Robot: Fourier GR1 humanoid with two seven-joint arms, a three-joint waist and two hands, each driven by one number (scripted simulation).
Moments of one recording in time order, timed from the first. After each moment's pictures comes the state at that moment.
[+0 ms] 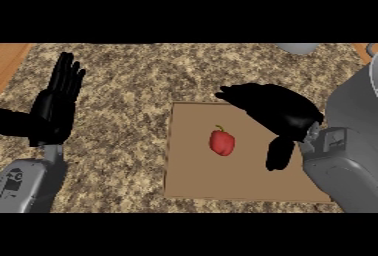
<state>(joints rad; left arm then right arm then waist) -0.30 0.30 -0.03 -1.51 0.24 0.22 0.02 -0.64 -0.47 0.45 -1.67 0.45 0.66 0.38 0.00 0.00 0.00</state>
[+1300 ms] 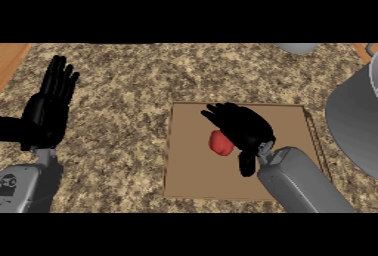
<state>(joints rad) -0.27 0.25 0.07 -1.53 0.19 0.13 0.03 -0.50 -0.22 0.48 -1.48 0.88 0.58 0.24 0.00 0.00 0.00</state>
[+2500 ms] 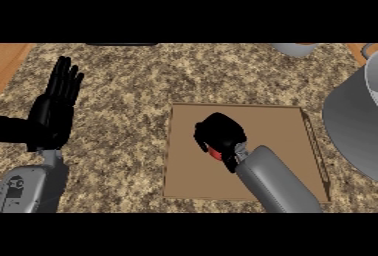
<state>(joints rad) -0.27 0.20 0.08 -1.56 0.14 0.12 0.05 -0.54 -0.09 0.51 -1.17 1.13 0.35 -0.10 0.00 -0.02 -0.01</state>
